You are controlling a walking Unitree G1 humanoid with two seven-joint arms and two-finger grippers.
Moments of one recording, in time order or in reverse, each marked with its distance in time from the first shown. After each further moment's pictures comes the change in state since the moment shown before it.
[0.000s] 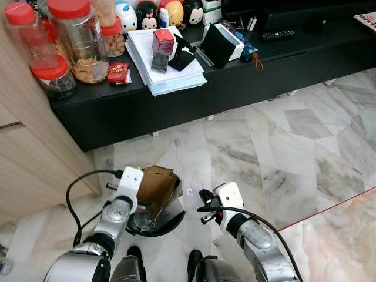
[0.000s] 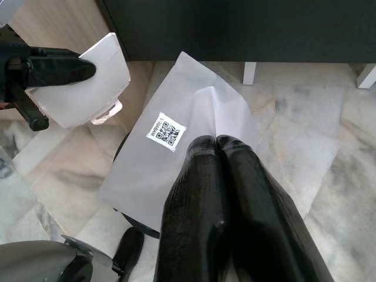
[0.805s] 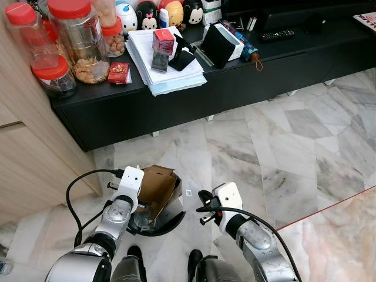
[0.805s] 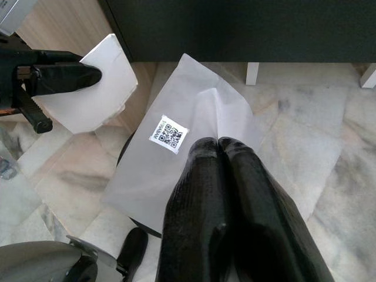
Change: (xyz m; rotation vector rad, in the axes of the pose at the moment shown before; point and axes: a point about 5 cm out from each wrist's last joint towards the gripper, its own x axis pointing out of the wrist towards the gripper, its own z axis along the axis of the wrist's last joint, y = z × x) left arm -0.001 0.000 -0.001 0.012 -0.006 0.020; right arm -0.001 0.003 0.000 0.011 0.004 -0.002
